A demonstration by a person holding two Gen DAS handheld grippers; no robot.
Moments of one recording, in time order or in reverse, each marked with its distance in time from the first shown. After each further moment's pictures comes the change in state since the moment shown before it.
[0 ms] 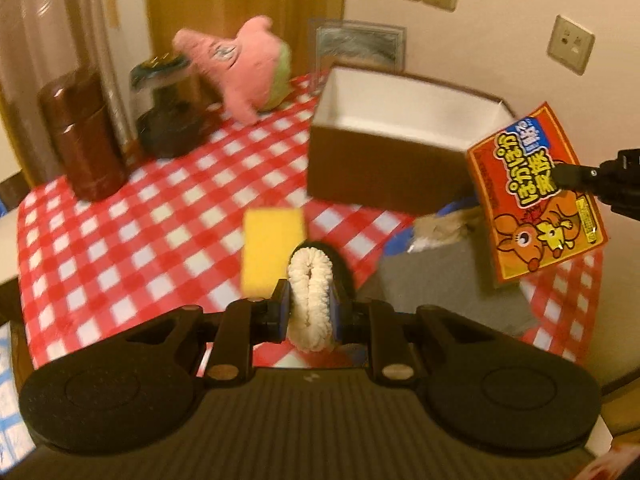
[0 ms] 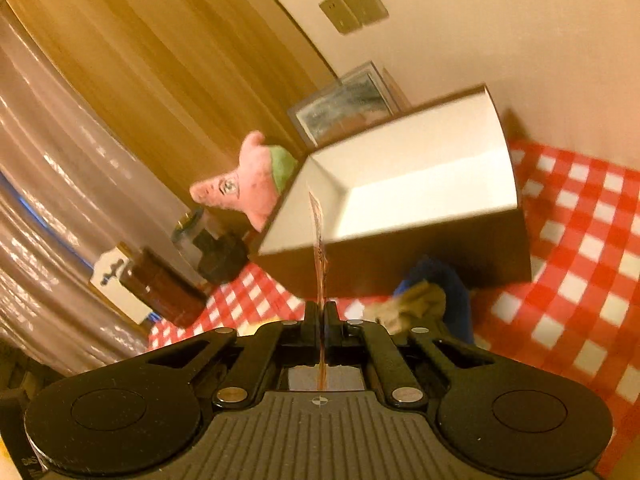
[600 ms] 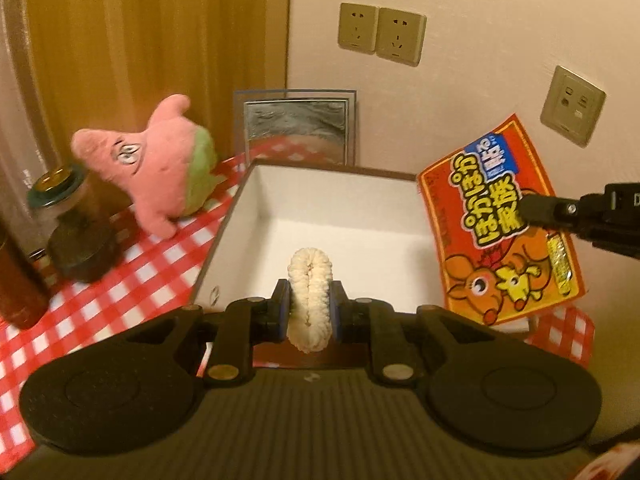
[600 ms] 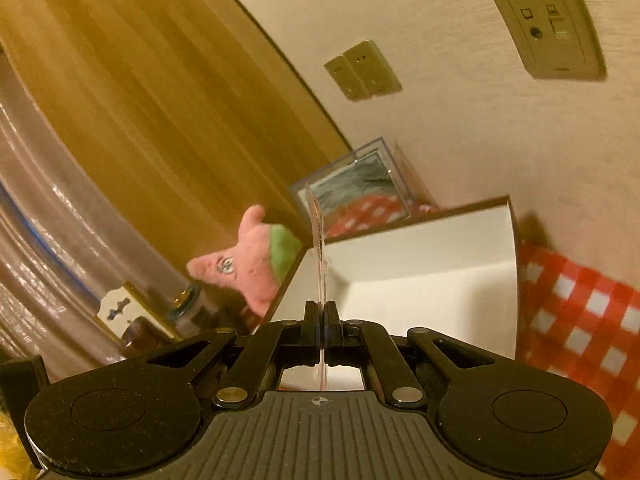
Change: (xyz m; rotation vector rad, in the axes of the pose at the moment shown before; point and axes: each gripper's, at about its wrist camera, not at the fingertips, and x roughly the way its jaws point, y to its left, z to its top) left arm 0.085 -0.095 0.150 0.037 -0.092 -0.050; right arm 0.033 -0.026 0.130 -0.043 -0.075 0.043
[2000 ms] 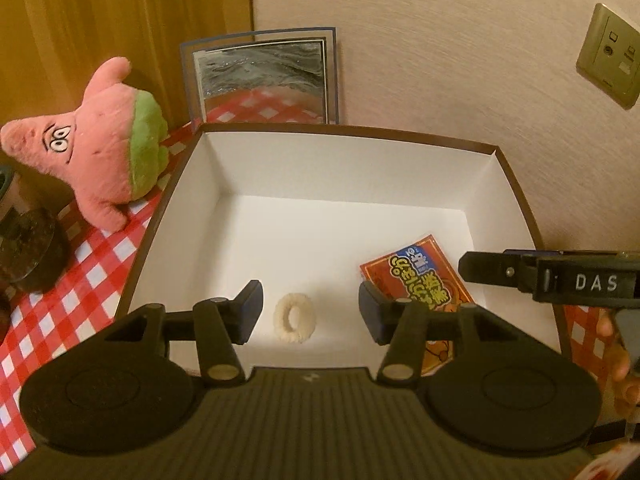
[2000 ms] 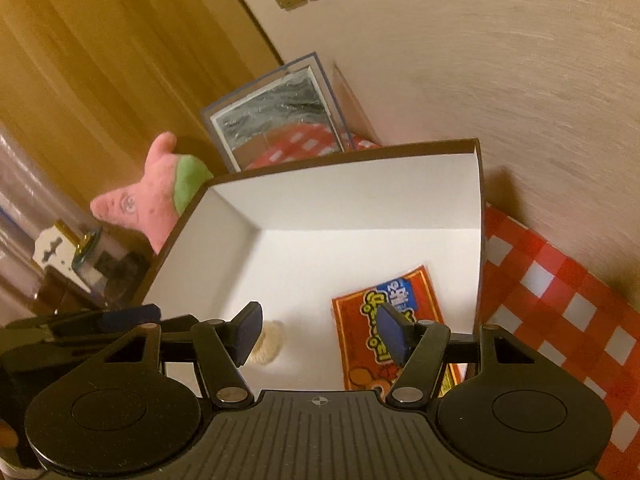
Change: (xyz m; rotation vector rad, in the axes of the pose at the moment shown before) left arm 0.094 -0.031 0.025 0.046 0.187 0.005; right arm 0.089 -0.069 0.004 -0.064 0.230 -0.161
